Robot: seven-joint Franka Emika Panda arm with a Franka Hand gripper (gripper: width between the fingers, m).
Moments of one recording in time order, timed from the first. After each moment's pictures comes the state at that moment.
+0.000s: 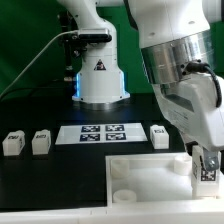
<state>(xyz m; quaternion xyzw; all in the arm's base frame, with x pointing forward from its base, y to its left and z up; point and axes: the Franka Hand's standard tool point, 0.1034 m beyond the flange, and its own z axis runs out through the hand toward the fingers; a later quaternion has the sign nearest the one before) 0.627 0.112 0.075 -0.75 0.65 0.03 0.12</state>
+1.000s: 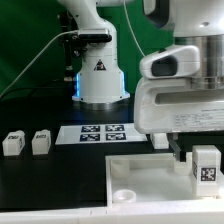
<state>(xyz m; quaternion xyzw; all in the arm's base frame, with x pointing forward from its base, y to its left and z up) 0.630 0.123 0.077 -1.00 0.06 -0.03 0.03</state>
